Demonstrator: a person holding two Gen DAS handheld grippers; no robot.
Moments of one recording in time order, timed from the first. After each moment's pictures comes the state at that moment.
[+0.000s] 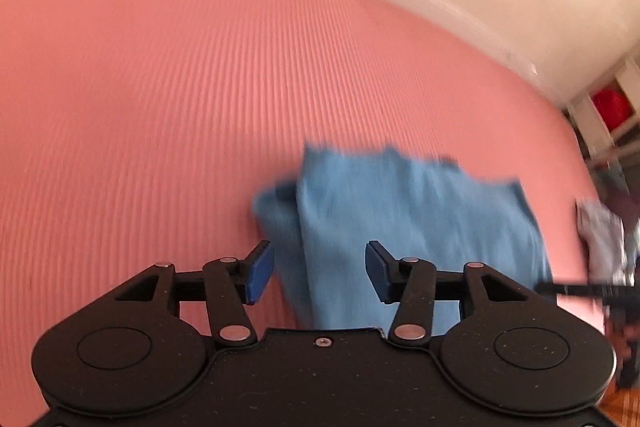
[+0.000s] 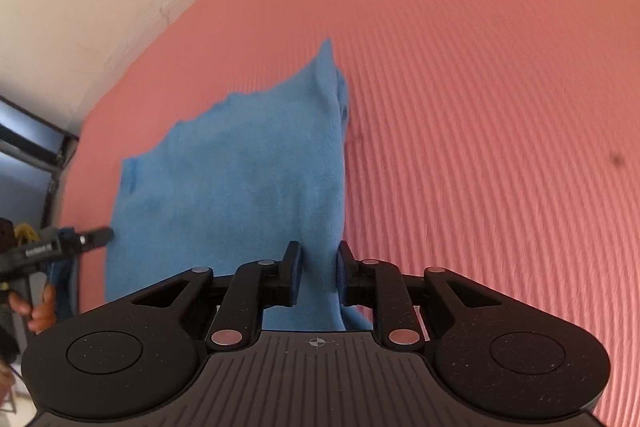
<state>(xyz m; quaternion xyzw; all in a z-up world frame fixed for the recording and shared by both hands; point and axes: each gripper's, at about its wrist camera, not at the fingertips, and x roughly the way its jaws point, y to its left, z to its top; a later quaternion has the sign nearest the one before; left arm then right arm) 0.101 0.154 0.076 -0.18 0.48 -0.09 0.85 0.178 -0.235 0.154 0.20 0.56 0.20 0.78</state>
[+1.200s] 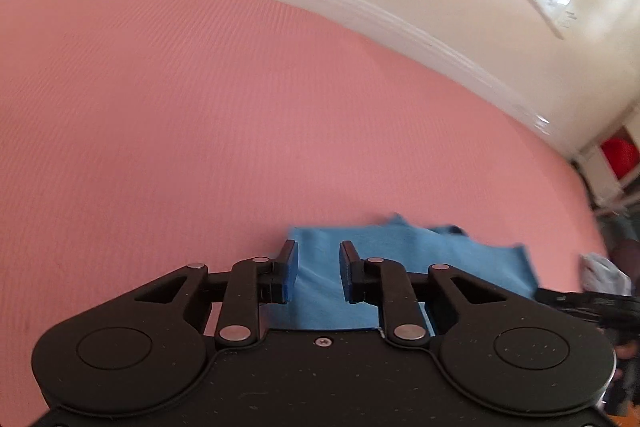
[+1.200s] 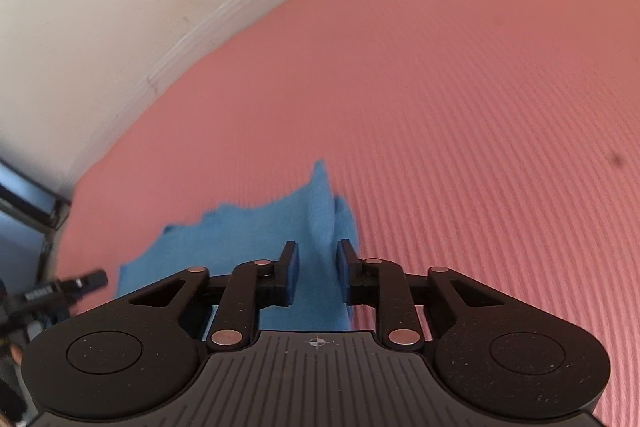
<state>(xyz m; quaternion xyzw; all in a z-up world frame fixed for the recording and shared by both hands) 0.113 0.153 0.083 -0.20 0.44 -0.08 0.87 0.220 -0.234 0.141 0.22 0.51 0.18 0.81</state>
